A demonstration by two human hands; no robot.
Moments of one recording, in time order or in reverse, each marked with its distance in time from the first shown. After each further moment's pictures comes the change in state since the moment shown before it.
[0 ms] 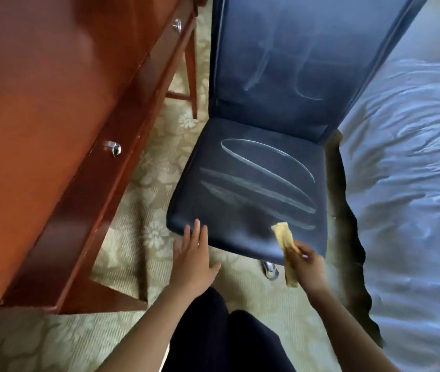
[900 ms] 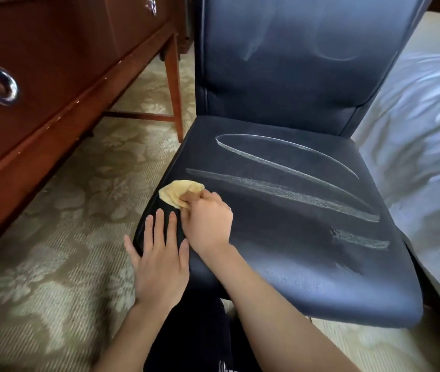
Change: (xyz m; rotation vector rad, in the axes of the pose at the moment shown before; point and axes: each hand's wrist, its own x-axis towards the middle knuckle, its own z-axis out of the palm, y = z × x) left_hand 0.224 -0.108 0.145 0.109 0.606 0.018; right_hand 0.181 -0.023 0.291 -0.539 0.268 -0.837
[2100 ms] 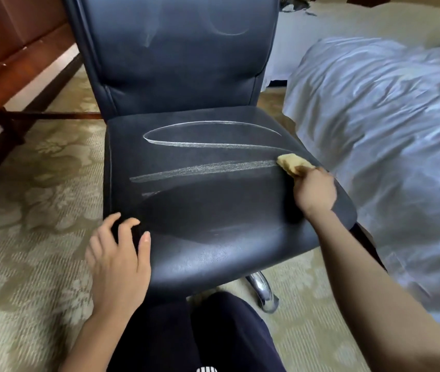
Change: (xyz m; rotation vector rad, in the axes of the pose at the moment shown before) left_hand -0.027 0.033 0.002 -0.282 0.241 0.072; right_hand -0.042 0.252 -0.122 -0.249 0.158 0.675
